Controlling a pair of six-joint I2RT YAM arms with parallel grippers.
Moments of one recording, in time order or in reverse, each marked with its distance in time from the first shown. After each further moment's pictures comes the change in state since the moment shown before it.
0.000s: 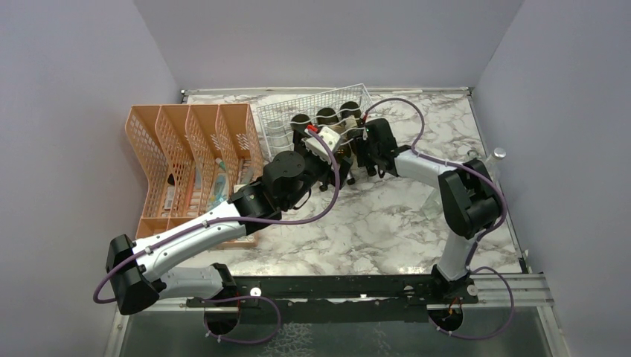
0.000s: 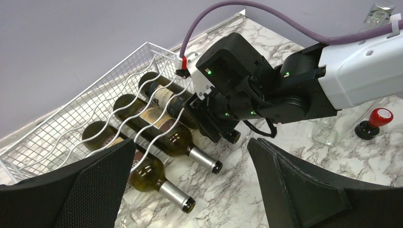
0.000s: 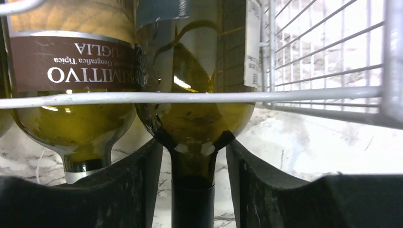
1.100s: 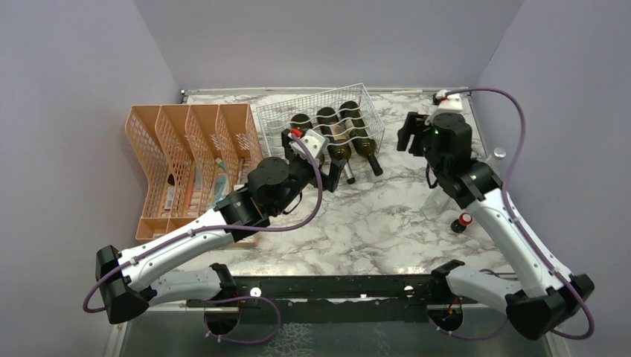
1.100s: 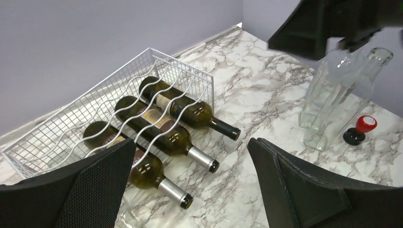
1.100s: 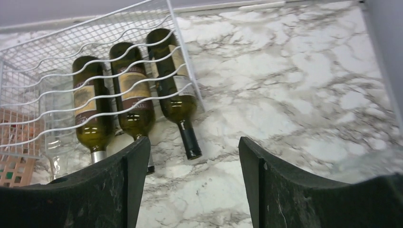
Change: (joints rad) left arm 0.000 -0.102 -0.045 0.002 0.002 -0.023; right arm -0.014 -0.720 0.019 -0.354 0.179 0.134
